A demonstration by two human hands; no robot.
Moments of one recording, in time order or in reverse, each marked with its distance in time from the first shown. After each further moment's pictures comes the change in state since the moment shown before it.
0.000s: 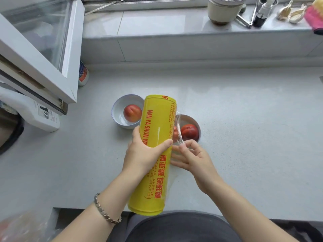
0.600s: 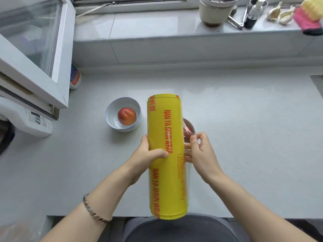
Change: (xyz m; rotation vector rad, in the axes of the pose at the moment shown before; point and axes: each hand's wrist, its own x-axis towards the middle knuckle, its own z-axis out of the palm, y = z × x) left_hand 0.009 0.005 0.004 -0.311 -0.500 -0.062; right_hand 0.017 -0.010 -0.022 -0.304 0.211 -0.132
